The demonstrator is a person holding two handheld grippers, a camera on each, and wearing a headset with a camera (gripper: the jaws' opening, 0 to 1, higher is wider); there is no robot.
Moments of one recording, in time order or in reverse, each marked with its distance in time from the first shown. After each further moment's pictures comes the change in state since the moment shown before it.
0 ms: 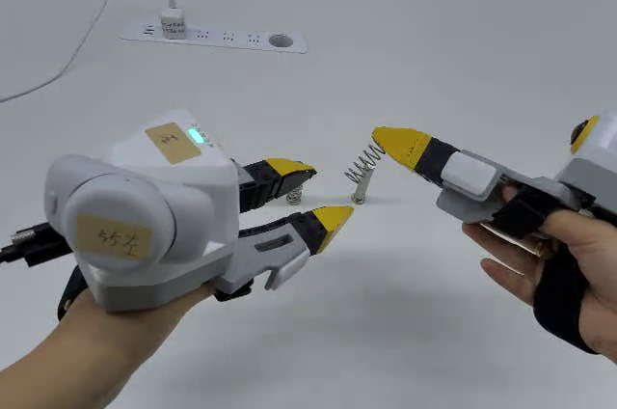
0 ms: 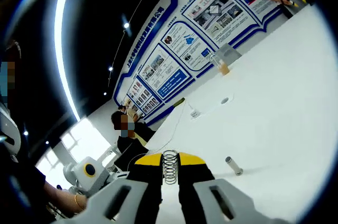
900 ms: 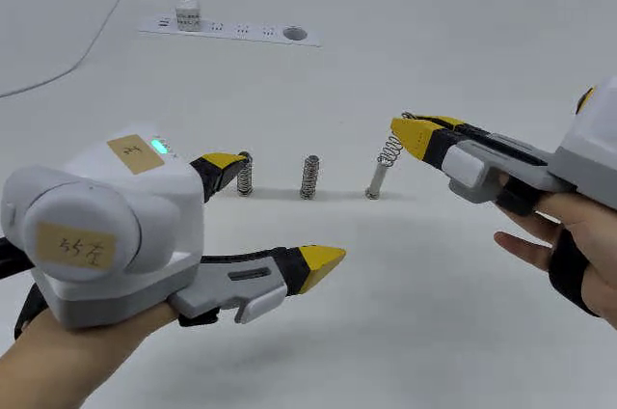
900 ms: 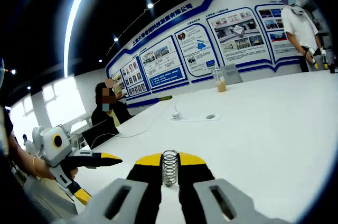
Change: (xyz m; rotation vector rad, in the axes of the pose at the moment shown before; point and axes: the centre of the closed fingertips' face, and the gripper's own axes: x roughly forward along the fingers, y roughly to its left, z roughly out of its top) left arm -0.027 0.020 -0.027 -0.056 0.073 0.089; right arm 0.016 -0.031 0.005 -0.375 0.058 -0.119
